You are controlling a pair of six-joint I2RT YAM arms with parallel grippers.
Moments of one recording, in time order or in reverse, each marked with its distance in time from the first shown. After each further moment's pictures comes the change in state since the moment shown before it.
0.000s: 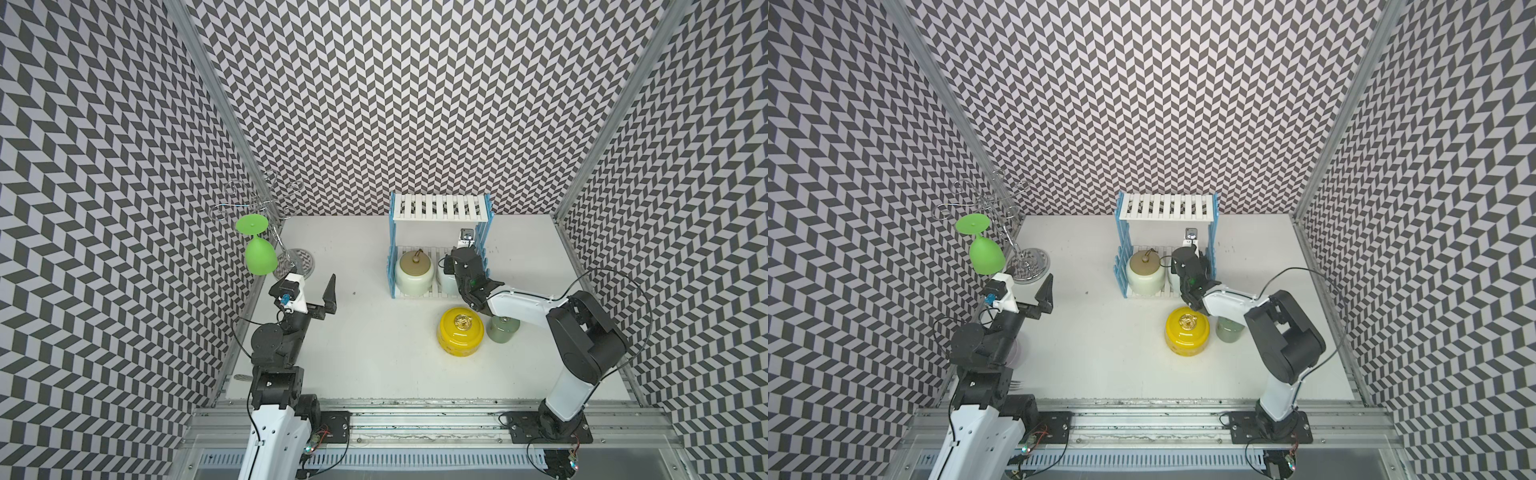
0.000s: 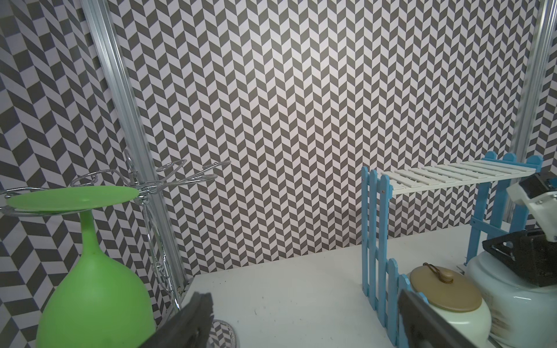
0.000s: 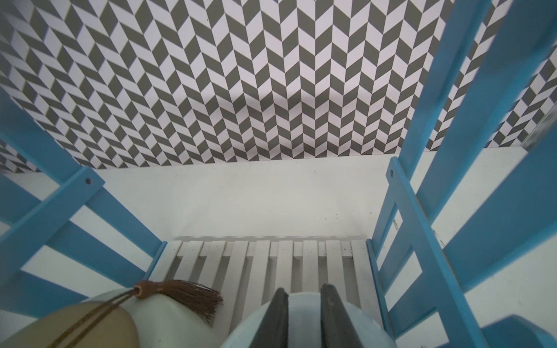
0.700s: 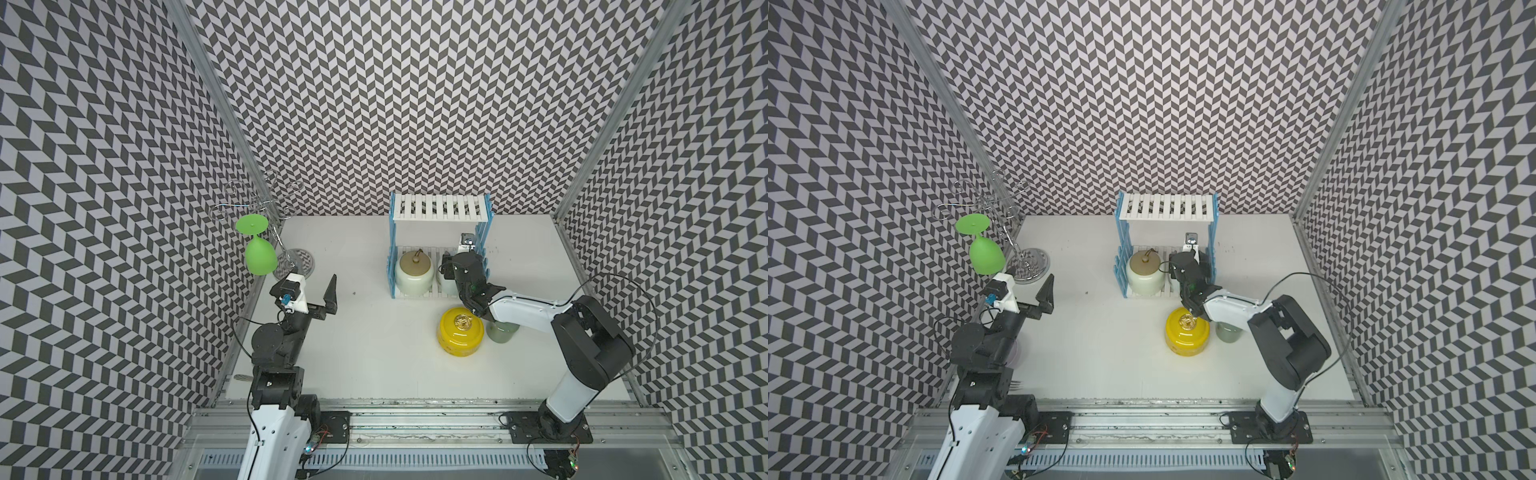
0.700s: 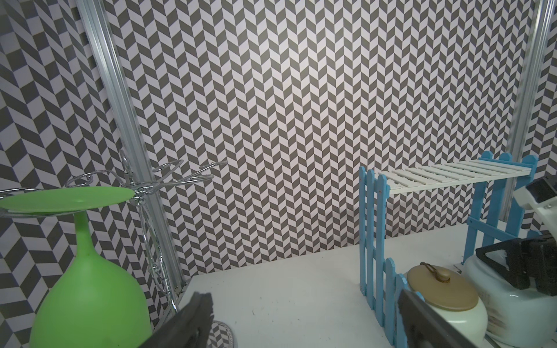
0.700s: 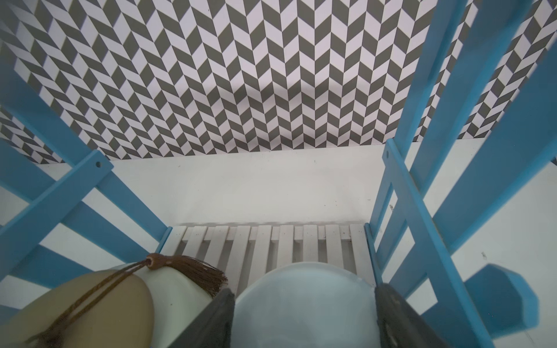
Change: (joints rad) left arm -0.009 0.001 0.000 0.000 0.000 0.001; right arm 0.023 -0.038 -0.047 -0.008 0.038 0.023
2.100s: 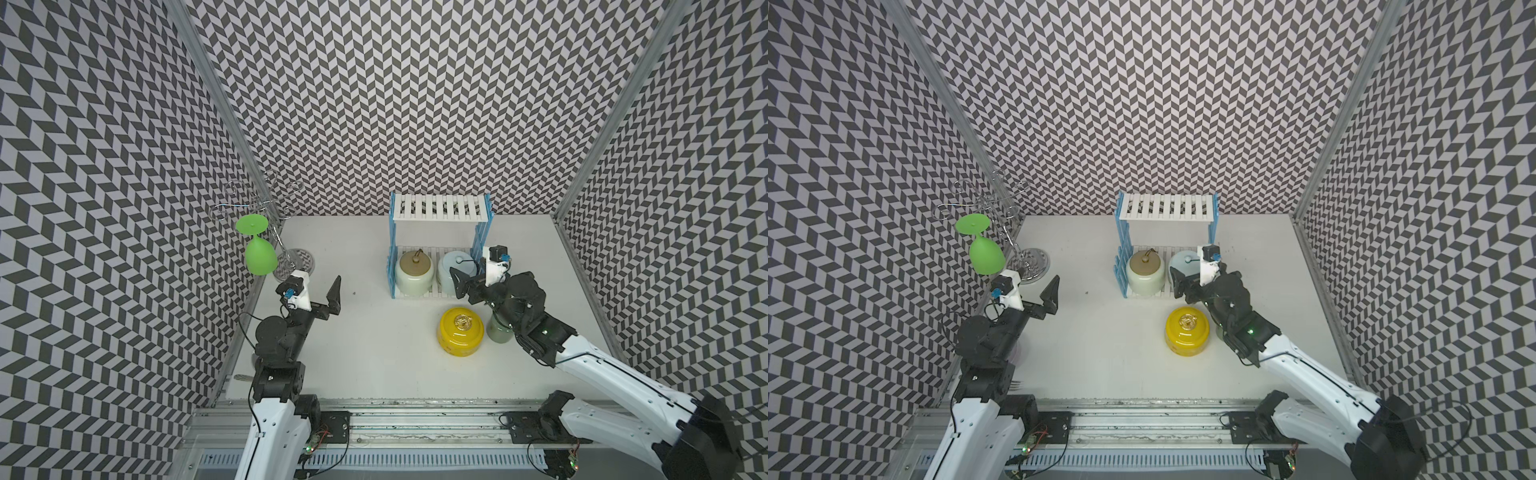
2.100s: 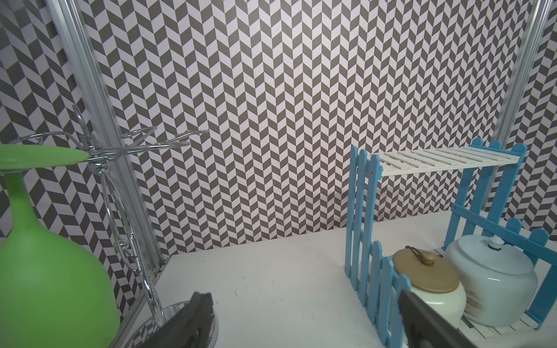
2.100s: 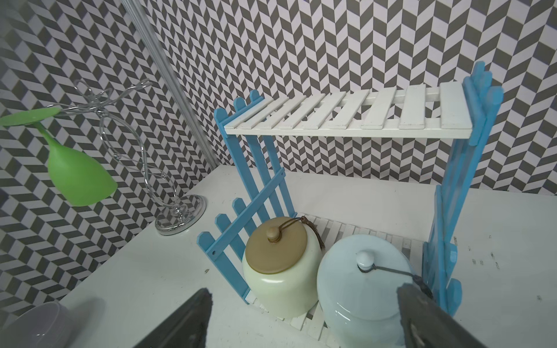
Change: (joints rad) left arm -0.003 0.043 0.004 -0.027 0.032 -0.046; right arm 0.059 -0.646 -0.233 -0.206 -0.361 -0.052
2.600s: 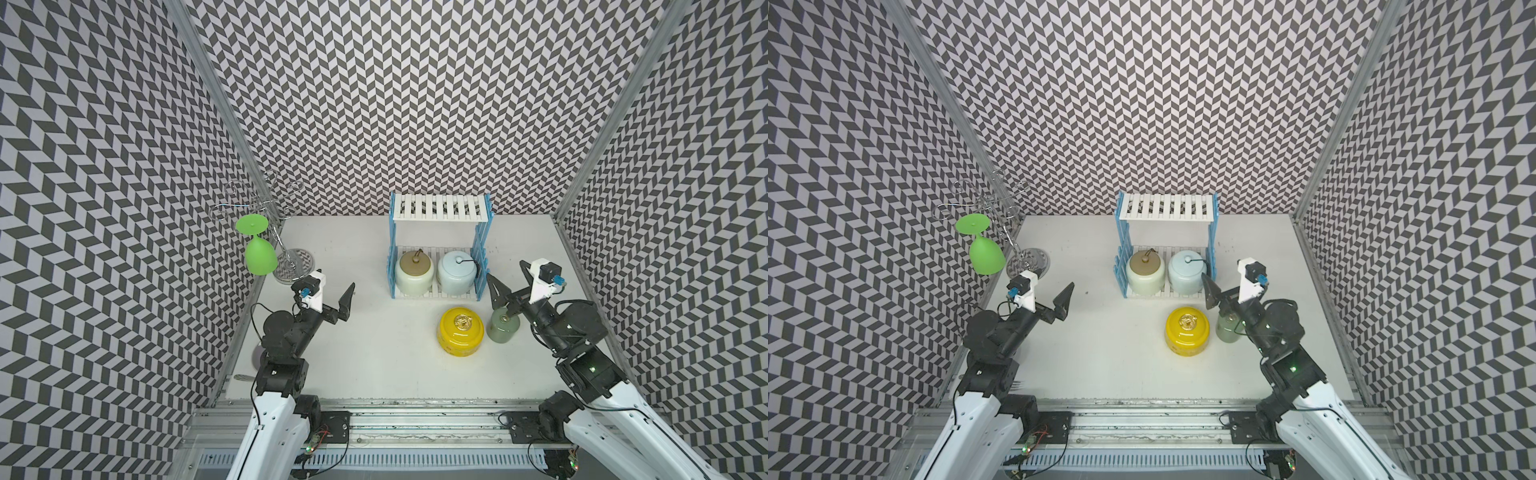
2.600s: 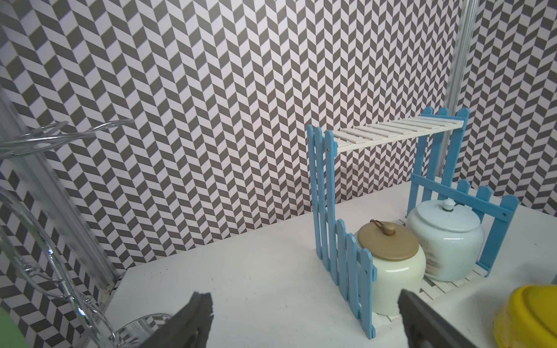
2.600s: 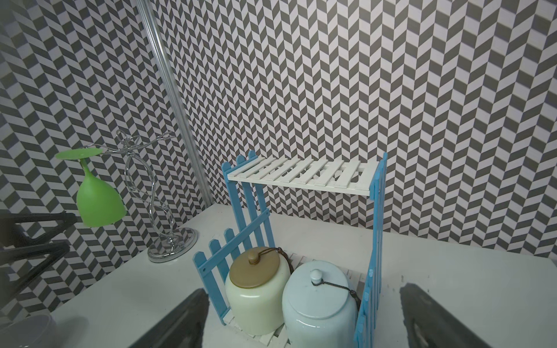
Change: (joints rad) left arm -0.051 0.051 0.000 -0.016 0.089 0.053; right arm -0.164 -0.438 -0.158 -0.074 -0.149 -0.111
